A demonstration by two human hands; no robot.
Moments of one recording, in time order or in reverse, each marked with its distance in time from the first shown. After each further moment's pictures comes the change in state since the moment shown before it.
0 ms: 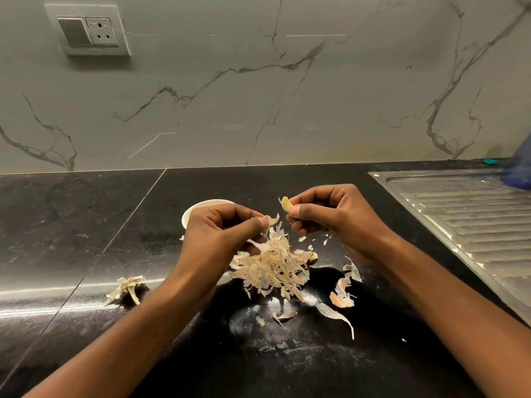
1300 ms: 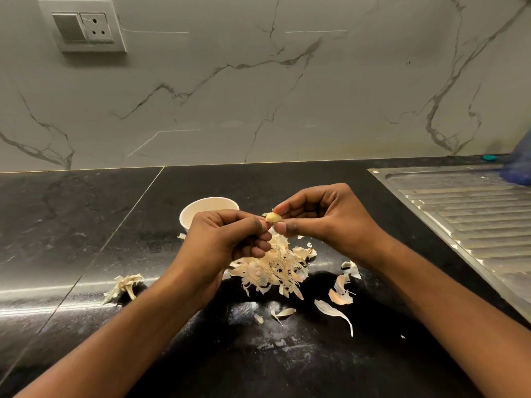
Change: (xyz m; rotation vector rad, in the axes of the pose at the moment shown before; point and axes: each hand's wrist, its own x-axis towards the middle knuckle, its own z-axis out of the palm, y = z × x) left_hand 0.001 0.002 0.002 -0.157 -0.065 -0.236; right_hand -0.004 0.000 0.007 -0.131 -0.112 -0.156
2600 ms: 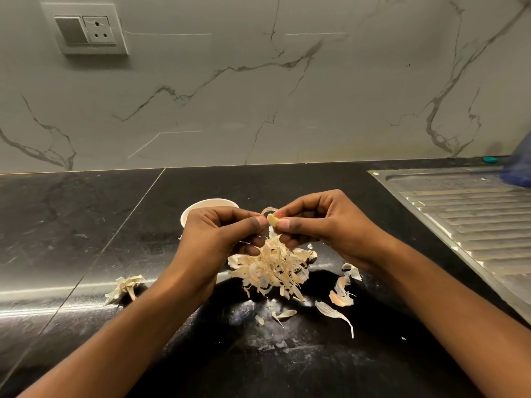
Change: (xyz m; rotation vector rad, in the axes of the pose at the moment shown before) left_hand 0.001 0.002 -0.004 0.097 0.063 0.097; right_hand 0.000 -0.003 0.000 0.162 -0.066 0.210
